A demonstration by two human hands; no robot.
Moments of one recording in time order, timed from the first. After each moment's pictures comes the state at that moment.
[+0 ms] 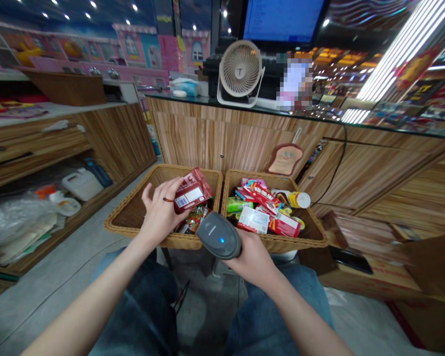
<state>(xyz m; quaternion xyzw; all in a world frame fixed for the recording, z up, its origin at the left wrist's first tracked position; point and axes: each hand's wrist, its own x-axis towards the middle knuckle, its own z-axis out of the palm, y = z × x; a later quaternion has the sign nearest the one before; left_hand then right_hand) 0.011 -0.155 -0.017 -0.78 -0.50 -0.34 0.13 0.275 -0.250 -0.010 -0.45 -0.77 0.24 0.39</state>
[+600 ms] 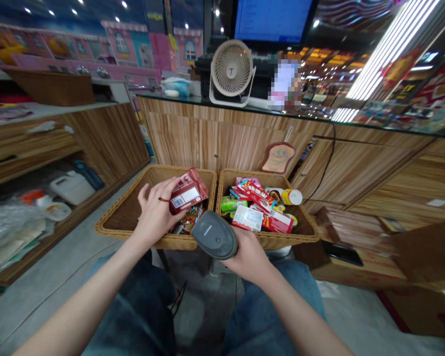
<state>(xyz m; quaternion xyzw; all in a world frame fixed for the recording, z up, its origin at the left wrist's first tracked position) 0.015 -0.153 -0.014 -0.79 -0.49 -0.34 0.12 0.278 -0.250 -0.011 -0.43 -0.77 0.21 0.41</state>
